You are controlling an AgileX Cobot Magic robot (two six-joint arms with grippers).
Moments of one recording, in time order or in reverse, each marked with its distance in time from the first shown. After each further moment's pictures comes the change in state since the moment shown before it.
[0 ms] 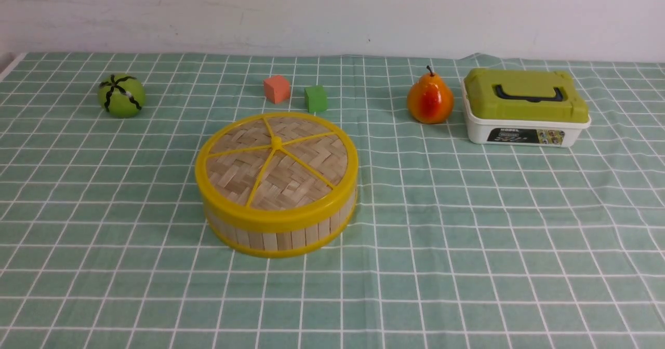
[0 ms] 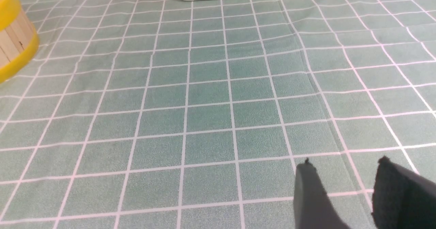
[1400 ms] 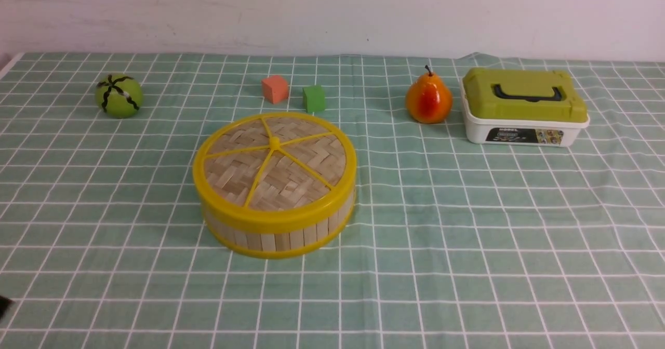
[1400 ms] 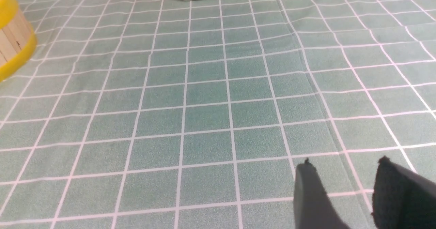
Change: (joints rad) right arm 0.000 0.000 0.000 0.000 0.000 0.000; left arm 0.000 0.012 -0.173 -0.766 -0.281 -0.215
